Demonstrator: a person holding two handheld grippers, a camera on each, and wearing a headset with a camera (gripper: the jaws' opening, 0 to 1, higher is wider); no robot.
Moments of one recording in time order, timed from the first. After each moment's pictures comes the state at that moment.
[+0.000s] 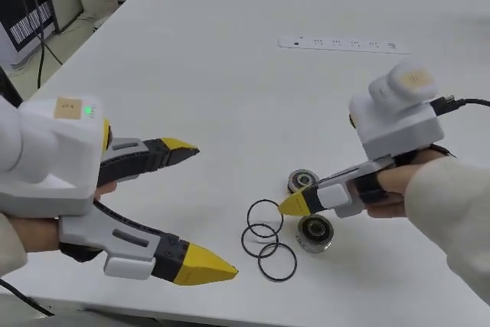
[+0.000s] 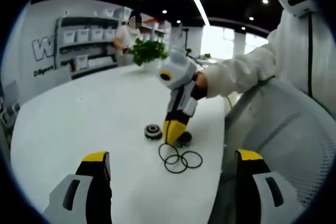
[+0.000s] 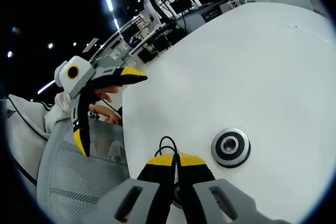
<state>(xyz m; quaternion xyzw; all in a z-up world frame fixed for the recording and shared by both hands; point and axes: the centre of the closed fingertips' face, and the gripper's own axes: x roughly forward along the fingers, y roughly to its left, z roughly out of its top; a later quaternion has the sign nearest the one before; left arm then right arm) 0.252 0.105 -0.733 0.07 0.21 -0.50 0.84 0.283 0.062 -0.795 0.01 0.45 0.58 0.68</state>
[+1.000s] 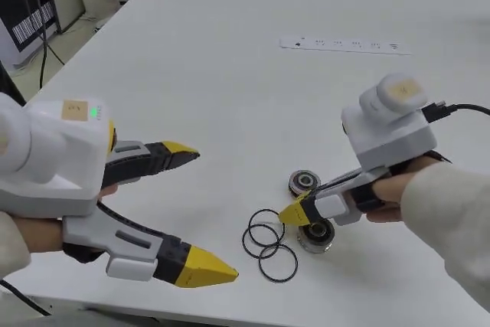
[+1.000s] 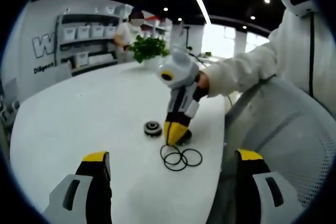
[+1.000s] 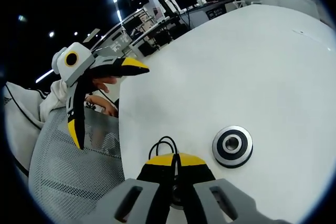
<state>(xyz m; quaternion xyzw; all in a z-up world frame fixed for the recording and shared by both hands) 0.250 0.106 -0.736 0.07 0.22 -0.49 0.84 0.279 0.062 -0.803 -0.03 0.44 0.59 0.68</state>
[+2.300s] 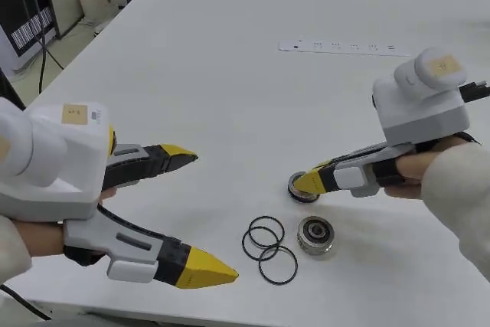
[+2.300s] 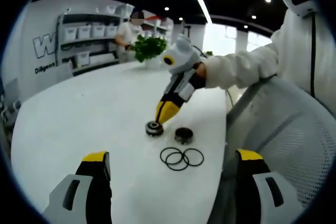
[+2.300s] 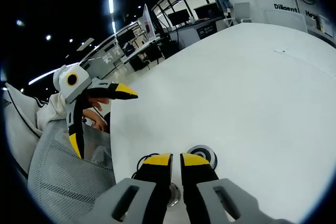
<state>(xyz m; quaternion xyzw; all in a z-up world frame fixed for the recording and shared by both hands) 0.251 0.108 -0.736 0.08 0.22 -0.49 0.84 0.324 0.043 -0.770 -0.01 0.38 0.56 0.74</state>
